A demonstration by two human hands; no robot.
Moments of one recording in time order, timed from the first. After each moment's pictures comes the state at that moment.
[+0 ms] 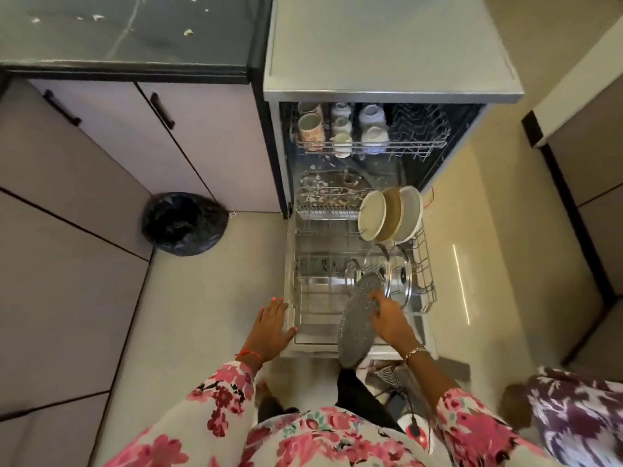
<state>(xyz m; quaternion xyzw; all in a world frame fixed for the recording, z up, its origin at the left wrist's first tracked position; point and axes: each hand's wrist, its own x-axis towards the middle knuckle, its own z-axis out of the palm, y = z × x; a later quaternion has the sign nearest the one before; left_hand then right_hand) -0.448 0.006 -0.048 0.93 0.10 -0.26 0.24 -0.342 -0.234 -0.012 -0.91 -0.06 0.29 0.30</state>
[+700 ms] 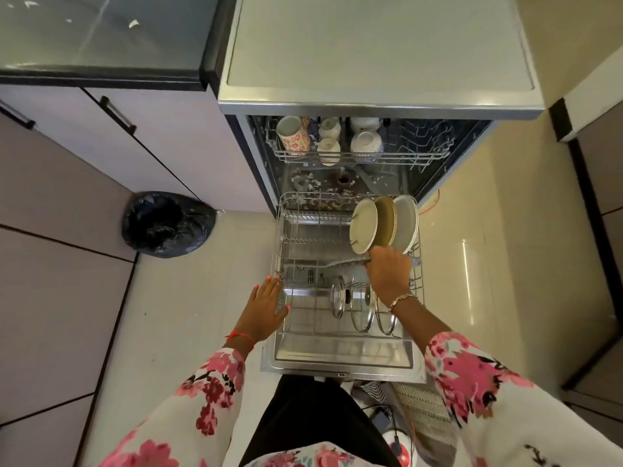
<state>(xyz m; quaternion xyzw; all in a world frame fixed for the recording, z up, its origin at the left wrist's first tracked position) -0.299 -0.009 -0.058 0.94 0.11 -0.25 0.22 -0.142 -0.221 0.009 -0.98 -0.16 0.15 0.06</state>
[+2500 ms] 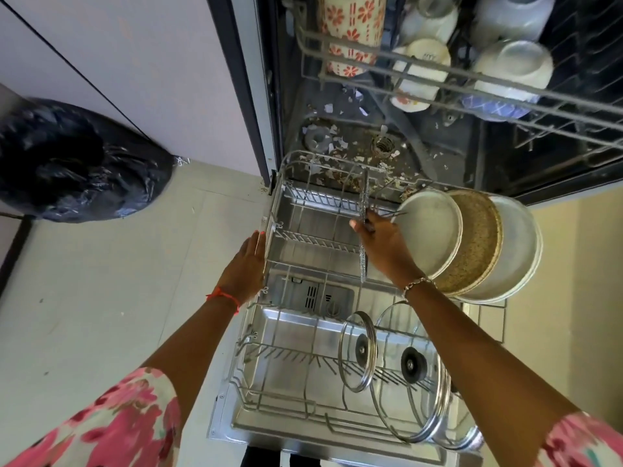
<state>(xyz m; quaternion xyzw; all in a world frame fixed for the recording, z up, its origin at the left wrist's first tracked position) -0.153 0.100 -0.362 0.93 0.18 -0.24 0.23 0.005 -0.094 -0.296 -0.90 -0.17 0.27 0.29</state>
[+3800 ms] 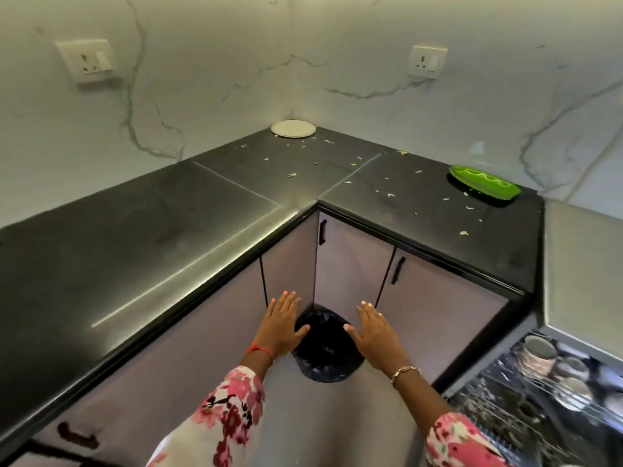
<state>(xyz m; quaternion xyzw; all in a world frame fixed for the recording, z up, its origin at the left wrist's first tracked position) -0.448 0.470 0.082 0.93 0.33 0.03 0.16 -0.292 0.317 0.105 -0.85 -0.49 0.15 0.13</state>
